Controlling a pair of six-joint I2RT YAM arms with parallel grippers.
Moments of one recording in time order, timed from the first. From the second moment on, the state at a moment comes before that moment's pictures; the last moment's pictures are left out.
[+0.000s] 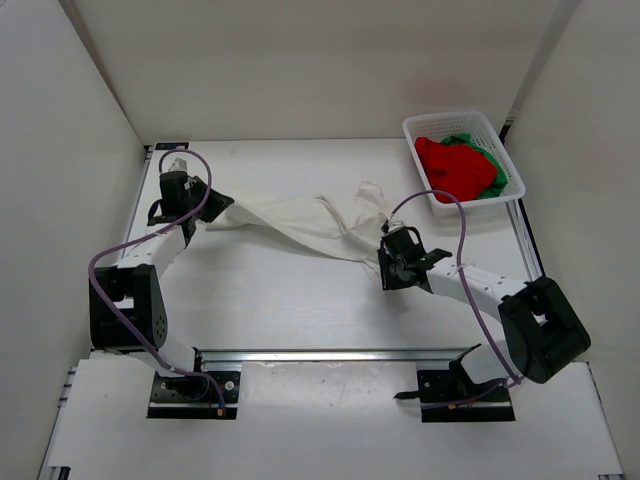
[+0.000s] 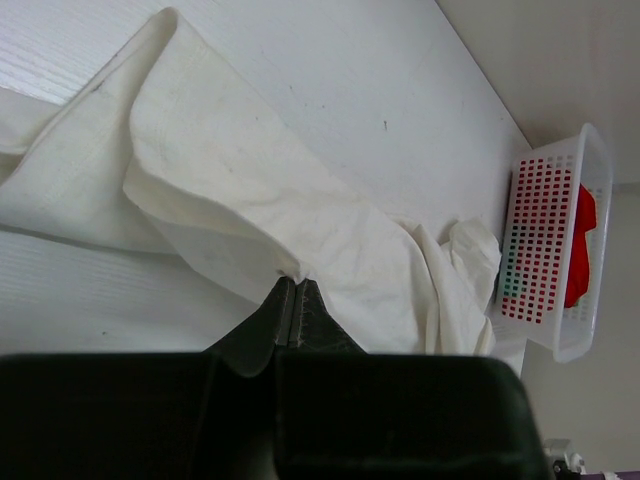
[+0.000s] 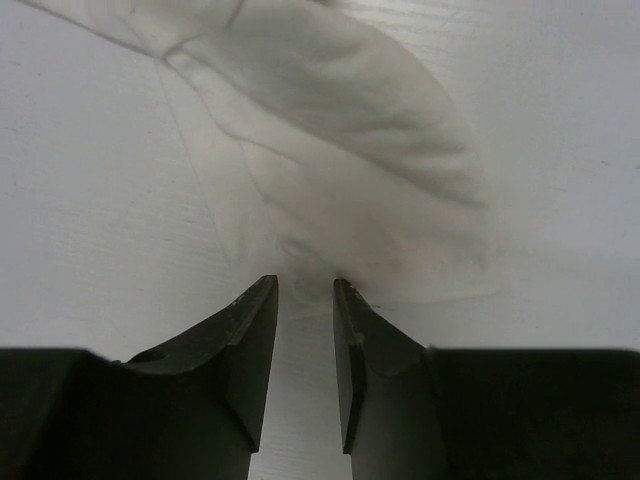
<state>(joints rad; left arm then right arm) 0.04 1.53 0.94 0.06 0.27 -0.77 0.56 1.39 0.69 -0.32 0.12 0.34</state>
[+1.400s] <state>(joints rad) 0.00 1.37 1.23 -0.04 0.34 -0.78 0.33 1.21 1.51 -0.65 0.02 0.22</state>
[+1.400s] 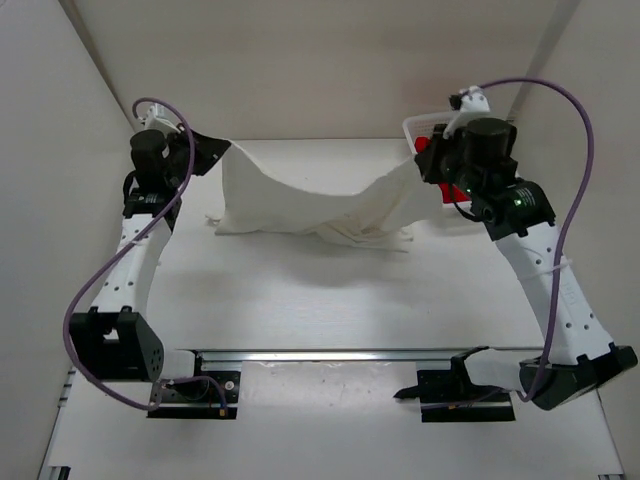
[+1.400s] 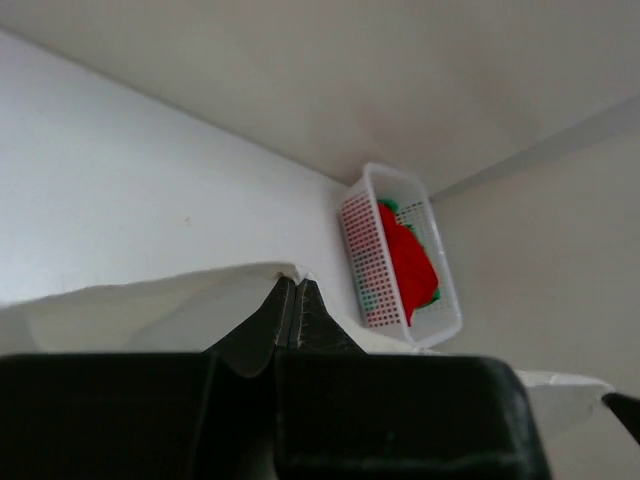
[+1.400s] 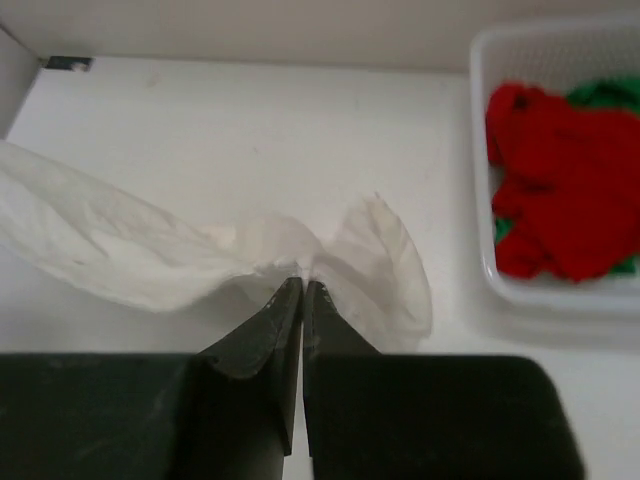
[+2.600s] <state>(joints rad) 0.11 1.34 0.78 0.08 0.38 -0.78 0.77 1.31 0.89 -0.47 -0.06 0.36</state>
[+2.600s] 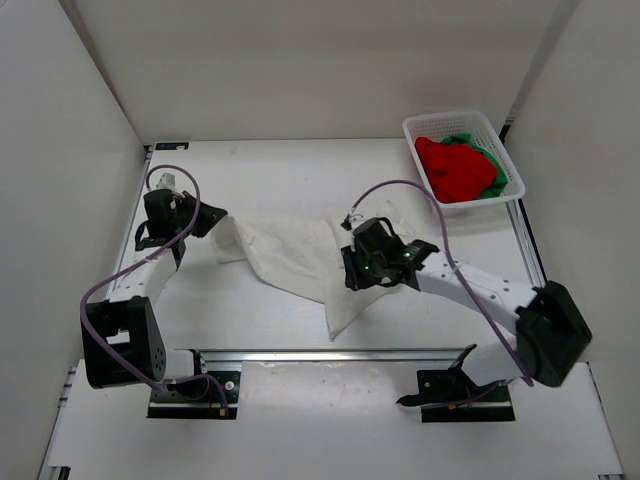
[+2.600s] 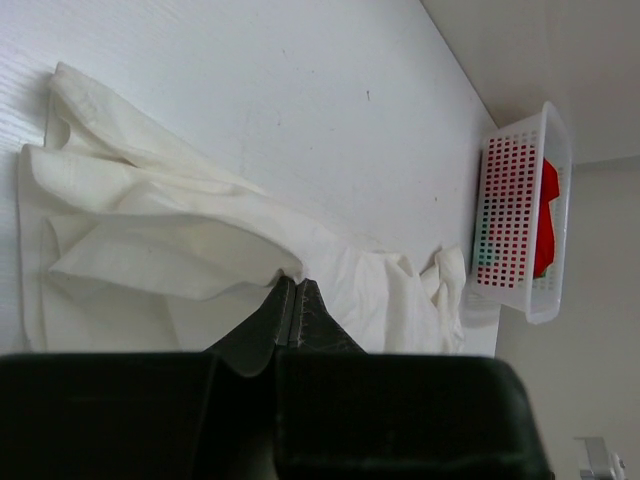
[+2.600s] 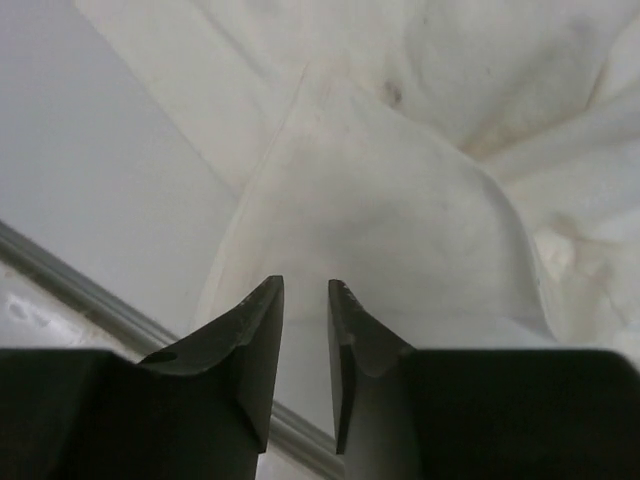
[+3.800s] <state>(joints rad) 0.25 1.34 0.61 0.26 0.48 -0.87 0.86 1.87 1.17 -0.31 0.19 0.37</state>
